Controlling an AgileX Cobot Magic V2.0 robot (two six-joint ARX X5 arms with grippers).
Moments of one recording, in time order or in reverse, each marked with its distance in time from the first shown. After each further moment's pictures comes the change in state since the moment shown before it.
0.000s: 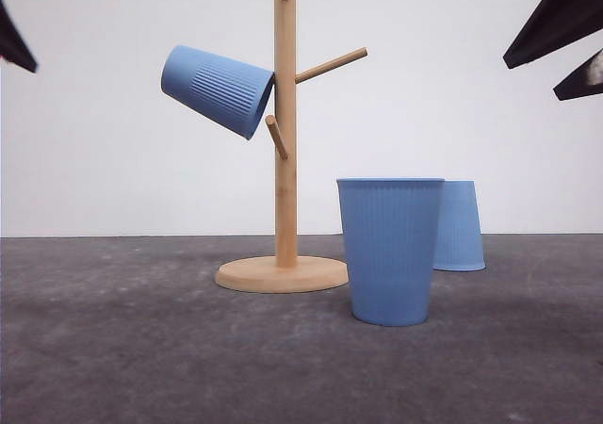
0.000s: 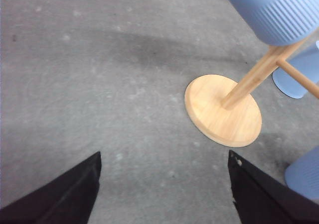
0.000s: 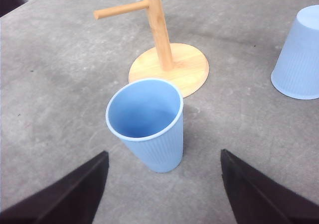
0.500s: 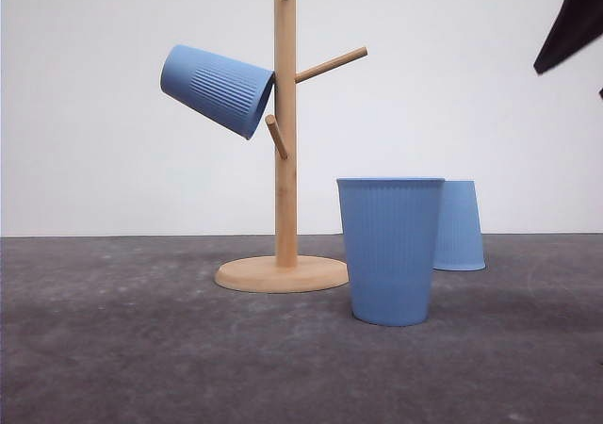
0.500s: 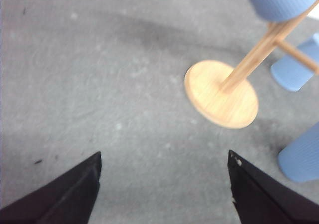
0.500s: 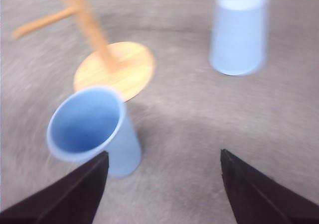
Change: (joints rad) left_arx -0.006 -0.176 -0.099 -0.076 -0.004 -0.056; right_arx -0.064 0.108 0.159 -0.150 0.178 0.153
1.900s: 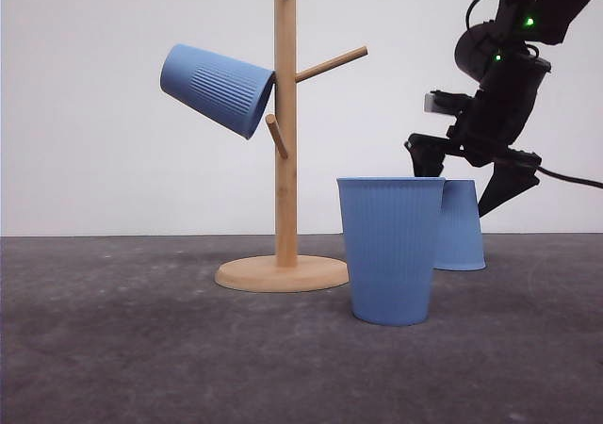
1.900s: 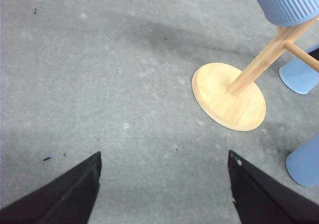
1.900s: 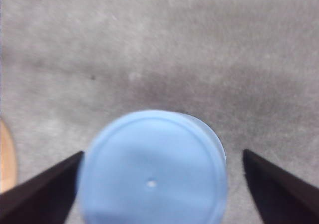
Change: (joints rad) left_arx 0.000 0.001 0.000 -0.009 -0.029 -0.007; right_arx -0.127 1.295 0.979 -0.082 0.000 -0.181
